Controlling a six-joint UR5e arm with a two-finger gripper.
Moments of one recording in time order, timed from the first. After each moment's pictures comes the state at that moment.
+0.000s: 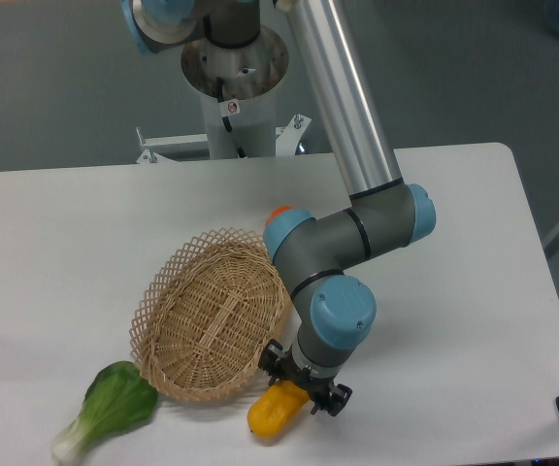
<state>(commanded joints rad) 2.37 -2.29 -1.38 -1.00 1.37 0.94</state>
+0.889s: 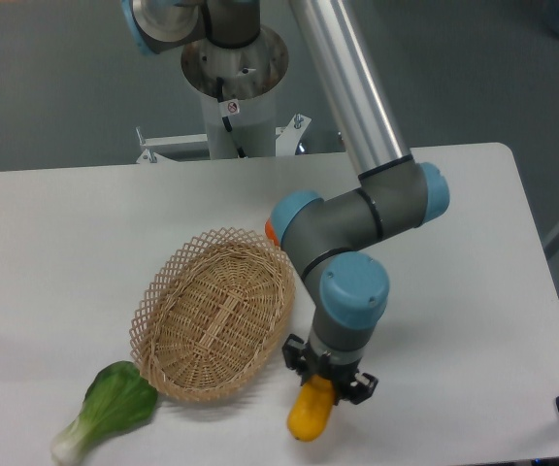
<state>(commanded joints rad) 2.46 -2.20 -1.36 -1.01 1.47 0.94</state>
